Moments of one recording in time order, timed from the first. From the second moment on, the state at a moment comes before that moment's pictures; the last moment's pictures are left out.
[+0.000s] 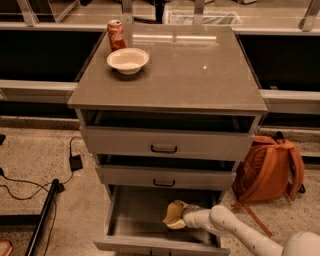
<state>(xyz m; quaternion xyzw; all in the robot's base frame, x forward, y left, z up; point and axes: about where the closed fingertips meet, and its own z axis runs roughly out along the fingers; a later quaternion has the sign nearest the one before) 0.566 -0.072 0.207 -0.49 0.72 0.23 0.43</state>
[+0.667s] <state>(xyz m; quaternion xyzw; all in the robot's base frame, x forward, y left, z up) 0.566 -0.072 0.207 -0.49 0.72 0.23 0.43</state>
